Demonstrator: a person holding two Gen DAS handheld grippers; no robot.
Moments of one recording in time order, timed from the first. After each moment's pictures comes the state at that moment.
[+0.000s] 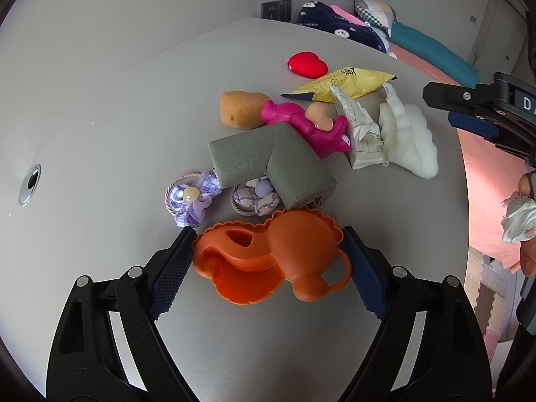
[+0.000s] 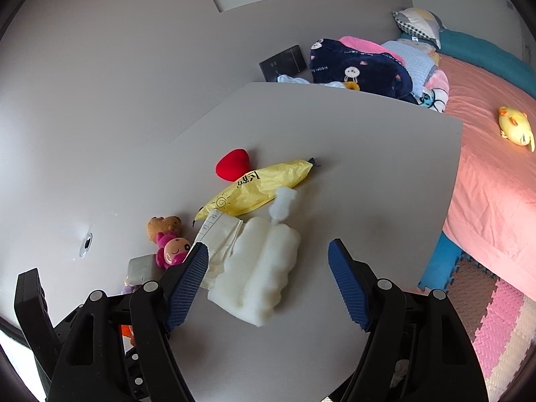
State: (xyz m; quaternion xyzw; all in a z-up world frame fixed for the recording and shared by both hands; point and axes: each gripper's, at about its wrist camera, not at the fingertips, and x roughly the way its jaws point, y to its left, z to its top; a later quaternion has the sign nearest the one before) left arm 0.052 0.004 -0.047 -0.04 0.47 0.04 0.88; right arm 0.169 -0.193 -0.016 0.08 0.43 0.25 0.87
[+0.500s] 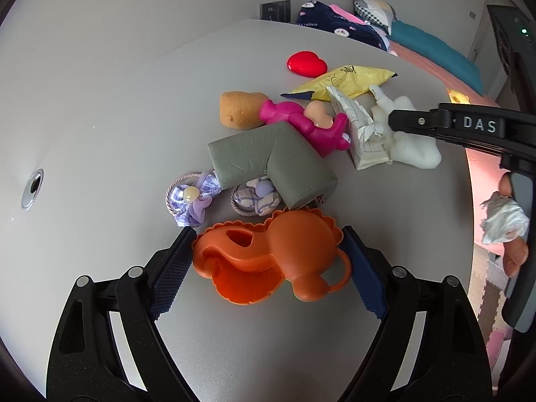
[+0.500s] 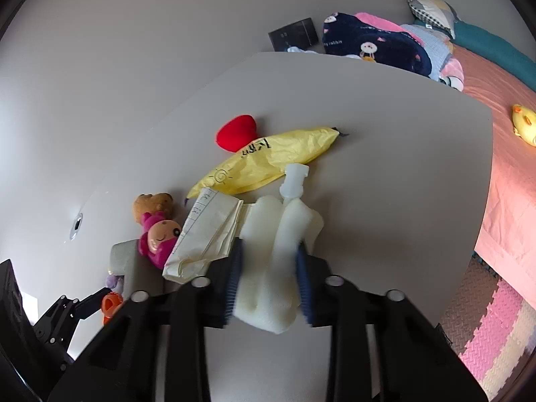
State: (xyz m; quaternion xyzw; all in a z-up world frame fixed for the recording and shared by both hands) left arm 0.051 0.000 -0.047 -0.03 0.47 0.04 0.88; right arm 0.174 -0.171 -0.039 0.05 0.46 0.27 0.85
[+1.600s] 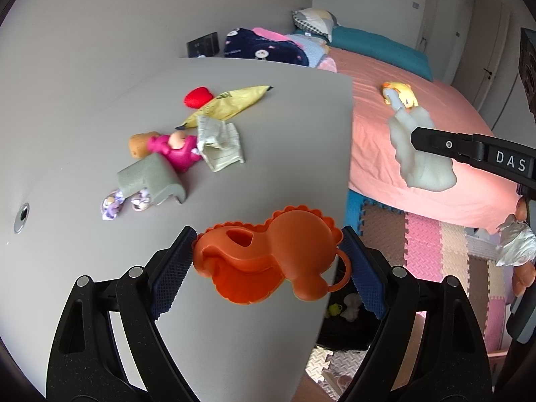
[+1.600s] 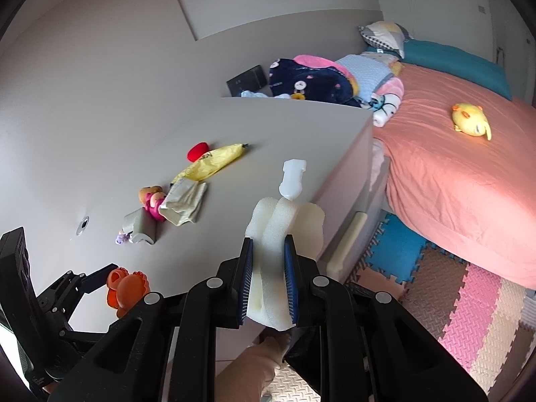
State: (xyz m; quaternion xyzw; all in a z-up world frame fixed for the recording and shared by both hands) left arm 0.001 -0.107 -0.003 0.02 0.43 -0.05 0.90; right arm 0.067 -0.310 0.007 0.08 0.40 0.19 0.89
